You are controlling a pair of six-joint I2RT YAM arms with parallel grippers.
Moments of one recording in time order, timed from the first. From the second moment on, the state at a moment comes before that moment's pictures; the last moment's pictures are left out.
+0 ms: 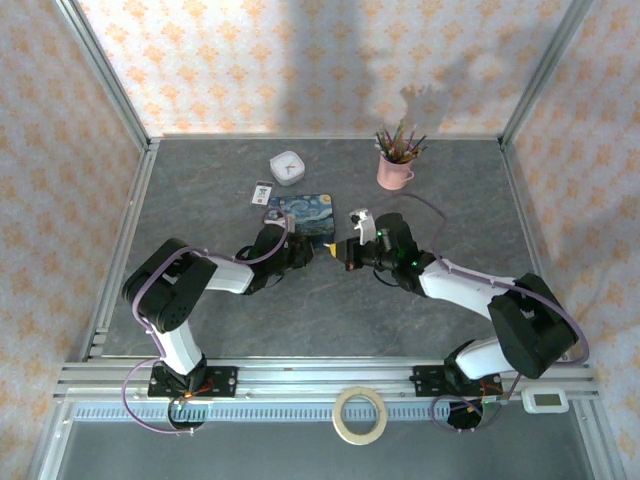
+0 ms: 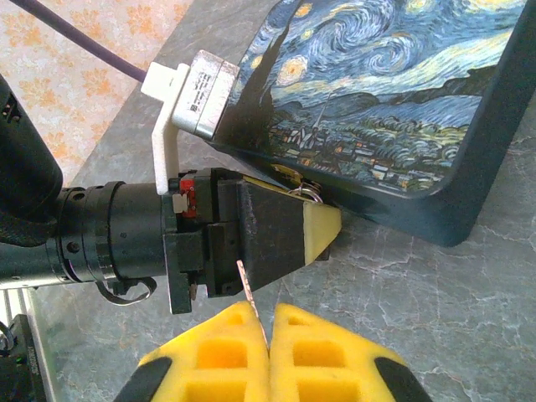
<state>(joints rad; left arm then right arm) -0.52 1.75 0.64 0.47 0.11 -0.73 0.60 1.40 0.65 0.23 -0.41 0.44</state>
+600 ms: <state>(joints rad) -0.52 1.76 0.64 0.62 0.25 -1.05 0.59 1.40 0.45 0.45 -0.31 0.77</state>
